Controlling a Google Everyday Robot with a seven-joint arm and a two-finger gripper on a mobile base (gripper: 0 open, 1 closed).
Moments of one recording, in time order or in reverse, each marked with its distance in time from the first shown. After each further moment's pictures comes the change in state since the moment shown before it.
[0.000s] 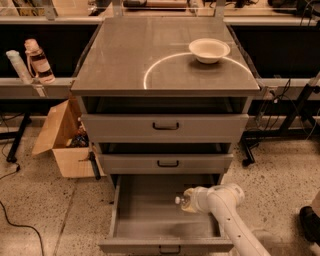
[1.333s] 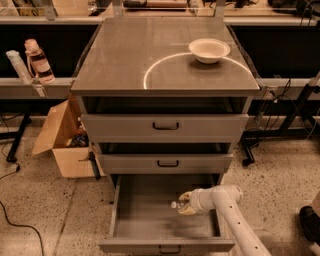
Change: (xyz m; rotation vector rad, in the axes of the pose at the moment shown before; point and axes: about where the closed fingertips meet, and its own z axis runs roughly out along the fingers) arm 0.022 0.014 0.071 -0.177 -0.174 -0.003
